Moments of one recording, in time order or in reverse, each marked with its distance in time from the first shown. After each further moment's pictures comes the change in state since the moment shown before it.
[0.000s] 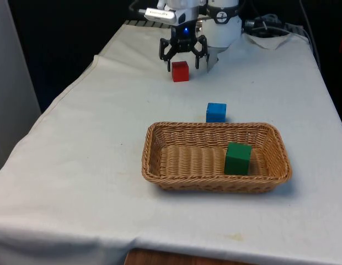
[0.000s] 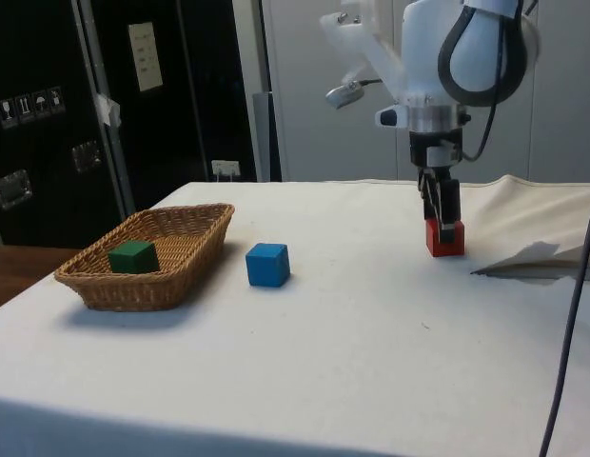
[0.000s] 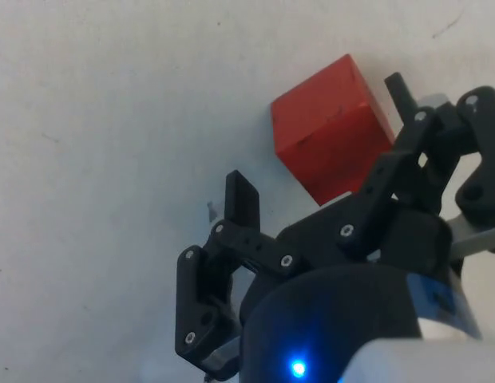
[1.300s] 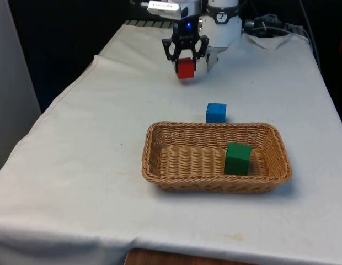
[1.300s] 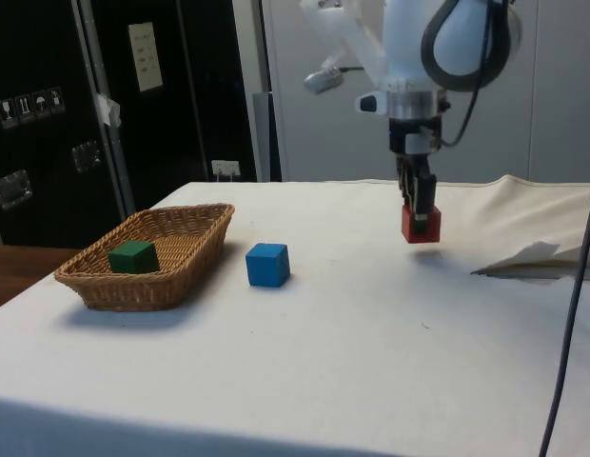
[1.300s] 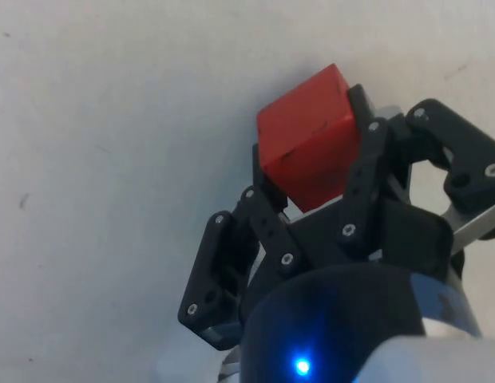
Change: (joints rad) arm 0.000 -0.057 0.049 0.061 0.000 -0.077 0.030
